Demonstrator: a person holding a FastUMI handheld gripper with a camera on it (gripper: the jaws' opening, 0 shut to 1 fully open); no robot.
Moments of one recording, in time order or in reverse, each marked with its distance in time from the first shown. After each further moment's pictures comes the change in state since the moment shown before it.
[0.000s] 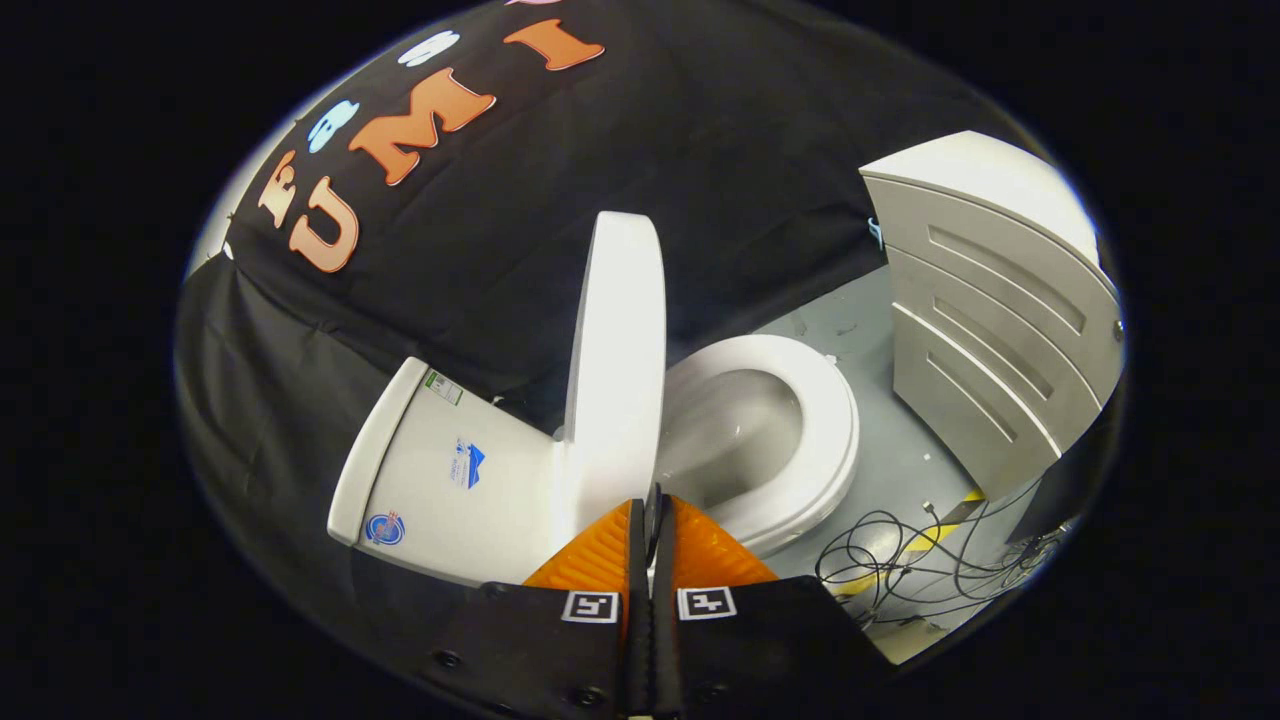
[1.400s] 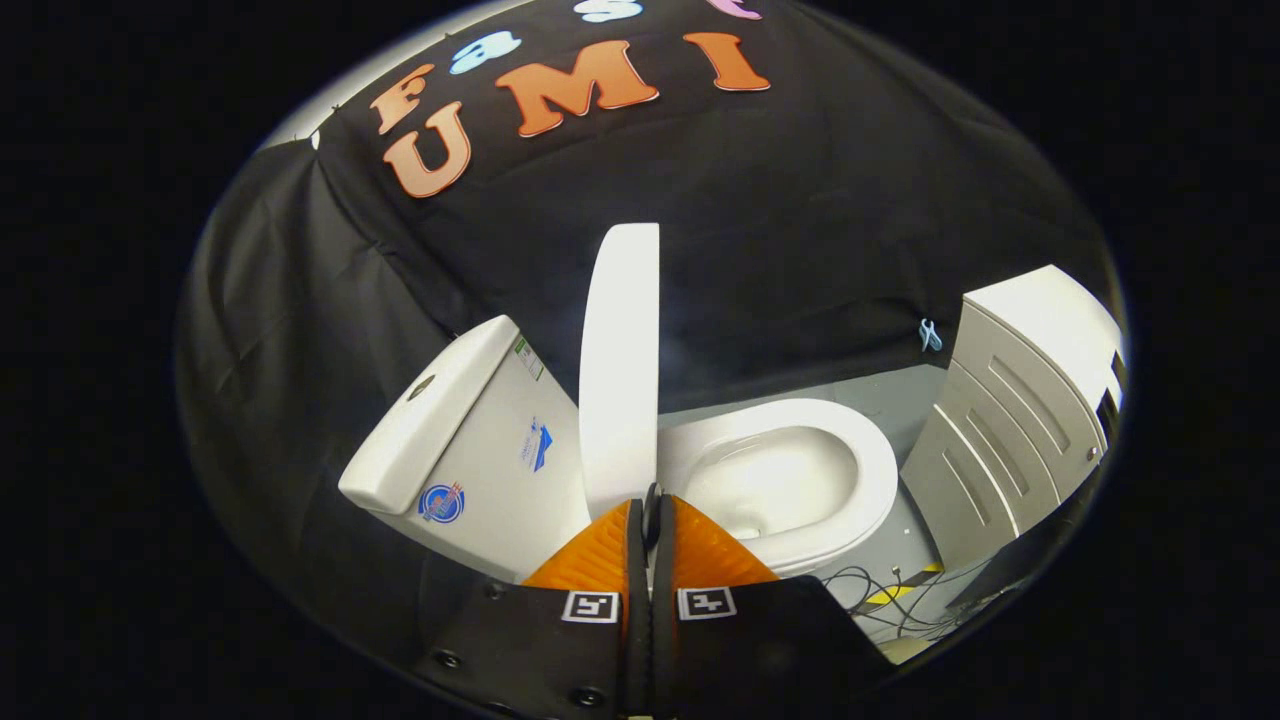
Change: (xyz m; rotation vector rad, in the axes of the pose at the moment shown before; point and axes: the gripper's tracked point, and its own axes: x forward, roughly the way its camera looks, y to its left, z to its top) arm -0.021 0.151 -0.013 -0.350 -0.067 -0.011
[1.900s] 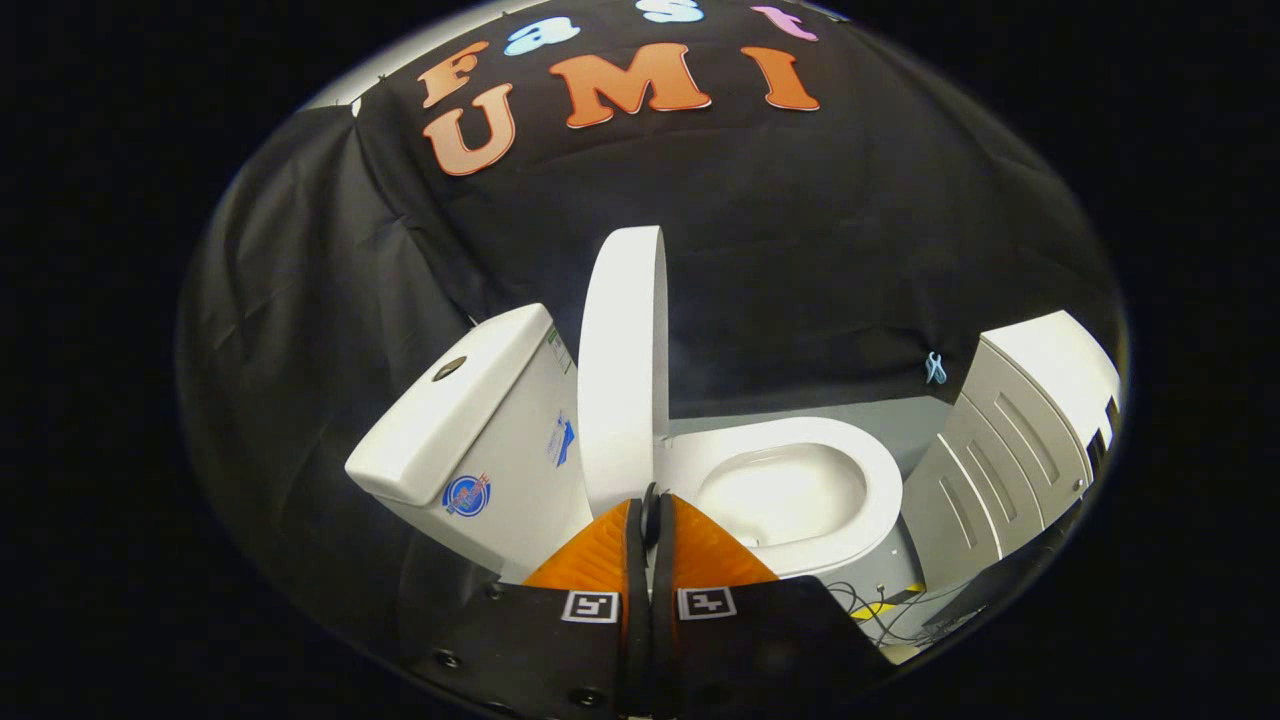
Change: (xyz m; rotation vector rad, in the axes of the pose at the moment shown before) arm 0.002 0.049 -0.003 -0.112 -0.013 -0.006
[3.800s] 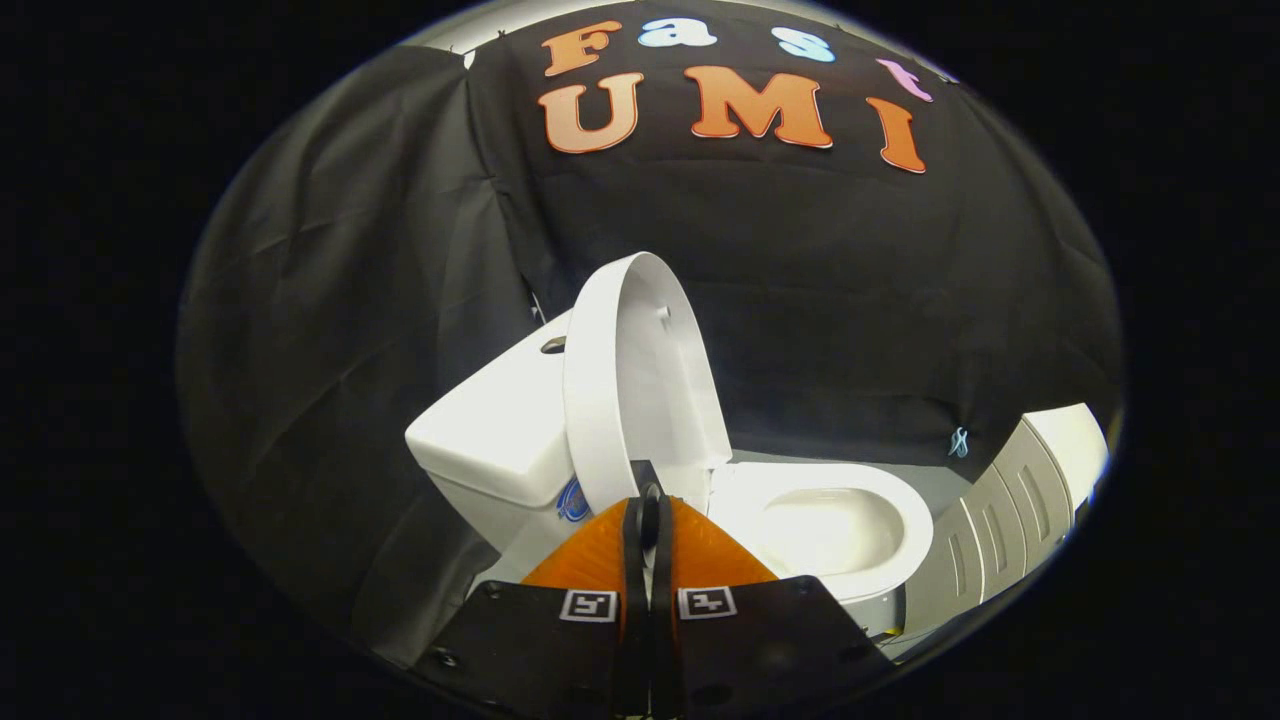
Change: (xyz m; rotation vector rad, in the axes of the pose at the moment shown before) arm 0.017 0.114 -0.014 -0.222 -0.073 0.046
